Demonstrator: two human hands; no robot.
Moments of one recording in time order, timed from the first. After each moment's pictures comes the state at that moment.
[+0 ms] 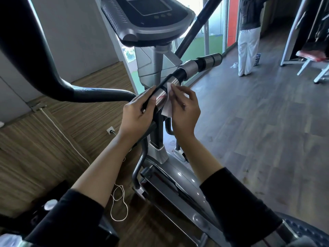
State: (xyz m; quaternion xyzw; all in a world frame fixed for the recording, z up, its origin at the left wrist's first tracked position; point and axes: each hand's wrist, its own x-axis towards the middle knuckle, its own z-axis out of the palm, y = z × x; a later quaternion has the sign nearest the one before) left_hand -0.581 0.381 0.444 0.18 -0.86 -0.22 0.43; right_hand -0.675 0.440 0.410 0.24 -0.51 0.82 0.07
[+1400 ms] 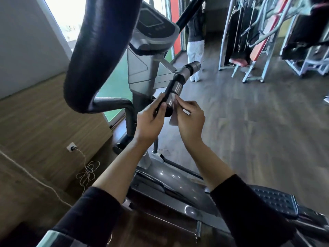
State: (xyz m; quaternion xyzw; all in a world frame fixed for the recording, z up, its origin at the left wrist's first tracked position) left_hand -0.570 0.343 0.437 0.09 -0.80 -0.48 0.35; right_hand -0.623 0.434 0.427 0.14 -0.65 0.74 0.11
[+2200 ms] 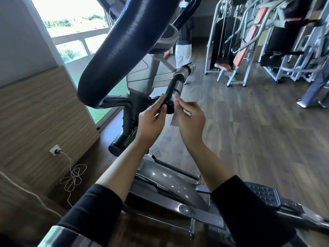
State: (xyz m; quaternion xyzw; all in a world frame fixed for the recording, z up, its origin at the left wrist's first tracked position) left_hand -0.552 0.337 0.434 0.06 -0.82 -0.45 0.35; right_hand -0.597 0.431 0.429 0.13 -0.66 0.72 0.16
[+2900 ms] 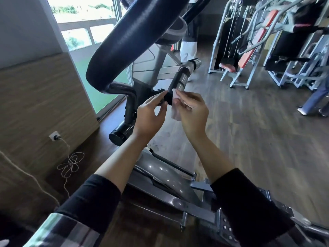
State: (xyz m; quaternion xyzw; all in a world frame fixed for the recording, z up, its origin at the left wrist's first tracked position) left_hand -0.545 0.327 0.418 0.01 -0.82 -0.35 0.45; right_hand -0.591 0.440 0.427 0.22 -0.67 0.68 0.18
